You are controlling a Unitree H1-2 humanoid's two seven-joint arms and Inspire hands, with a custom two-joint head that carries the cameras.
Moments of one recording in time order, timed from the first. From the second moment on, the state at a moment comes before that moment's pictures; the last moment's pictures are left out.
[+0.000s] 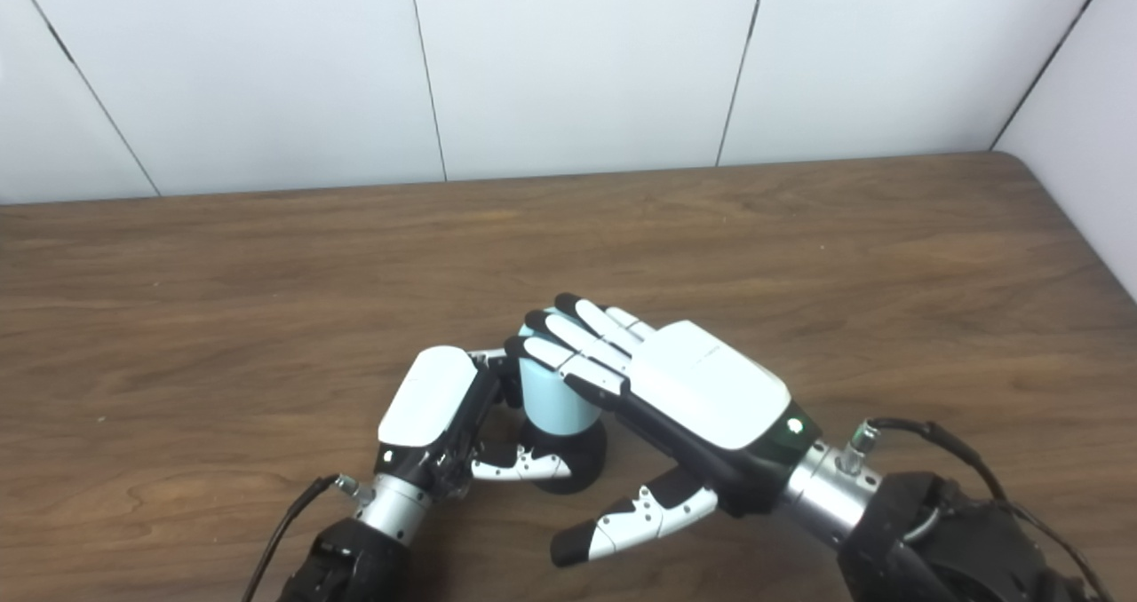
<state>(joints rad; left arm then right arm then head) -0.09 0.08 -0.51 -0.10 0.88 0.03 0.03 0.01 -0.43 0.16 -0.90 -0.69 0.10 0.72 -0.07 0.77</state>
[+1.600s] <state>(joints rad) -0.09 0.08 -0.50 -0.10 0.88 0.04 0.01 0.02 -0.43 0.21 -0.87 -0.71 0.11 0.67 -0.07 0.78</state>
